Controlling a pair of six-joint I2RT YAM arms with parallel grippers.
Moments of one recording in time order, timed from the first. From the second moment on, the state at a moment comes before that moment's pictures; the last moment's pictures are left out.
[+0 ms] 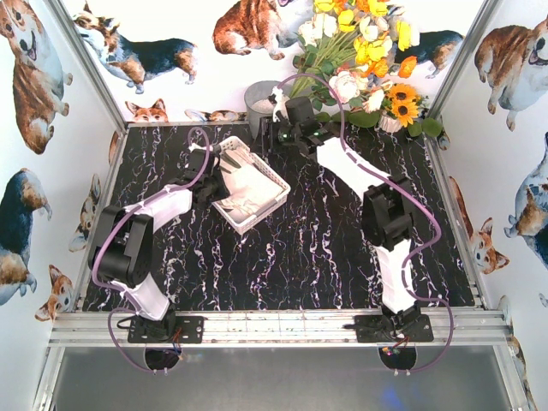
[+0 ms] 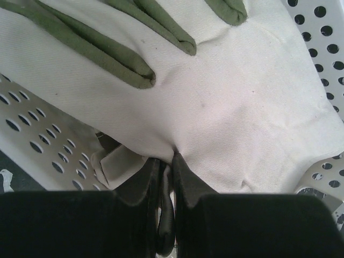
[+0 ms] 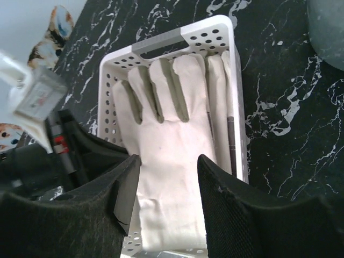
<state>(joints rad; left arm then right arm) -0.28 1.68 1.02 -0.14 0.03 -0.53 0.49 2.14 1.93 -0.30 -0.42 0.34</state>
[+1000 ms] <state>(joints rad) -0.27 1.79 1.14 -0.14 0.10 -0.29 0.58 2.21 1.80 -0.36 -0.32 0.32</state>
